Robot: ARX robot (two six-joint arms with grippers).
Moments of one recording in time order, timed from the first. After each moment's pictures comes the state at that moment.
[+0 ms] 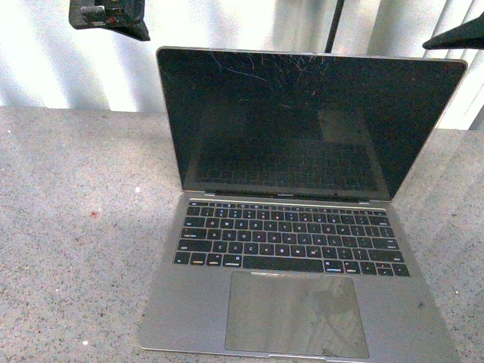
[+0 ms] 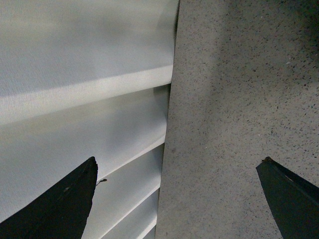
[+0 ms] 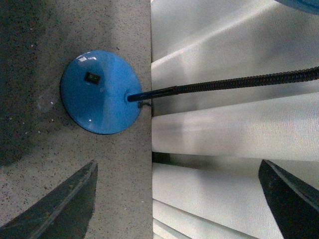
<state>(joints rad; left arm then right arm) -0.24 1.95 1.77 -0.56 -0.10 1.35 -0.07 2.02 1.73 -0.49 -0.64 -1.56</state>
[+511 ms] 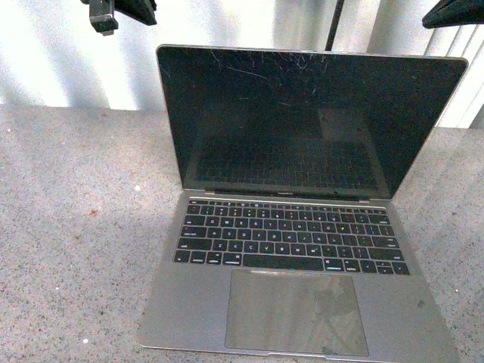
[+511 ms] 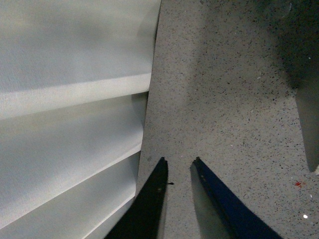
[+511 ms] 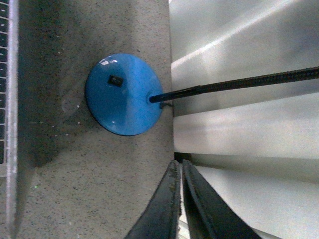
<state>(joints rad) -0.24 1.96 1.77 -0.61 -0.04 1.27 -0.07 2.02 1.72 -0.57 -0.64 -1.54</state>
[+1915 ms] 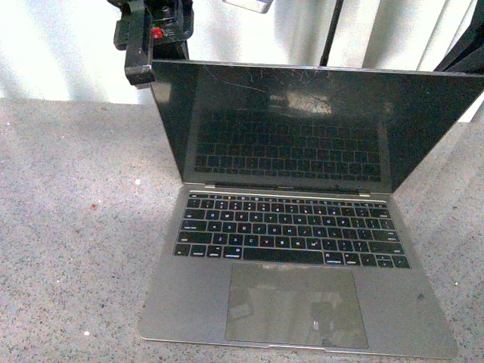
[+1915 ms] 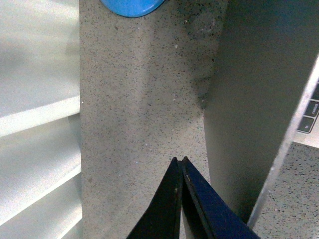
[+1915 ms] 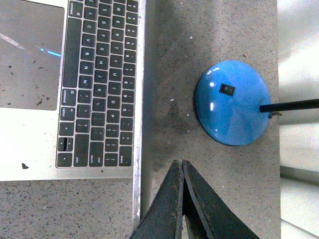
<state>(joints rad) -0.35 1.94 1.66 -0.71 -0.03 1.17 -0.04 1.98 1.61 -0.87 -0.62 -1.59</state>
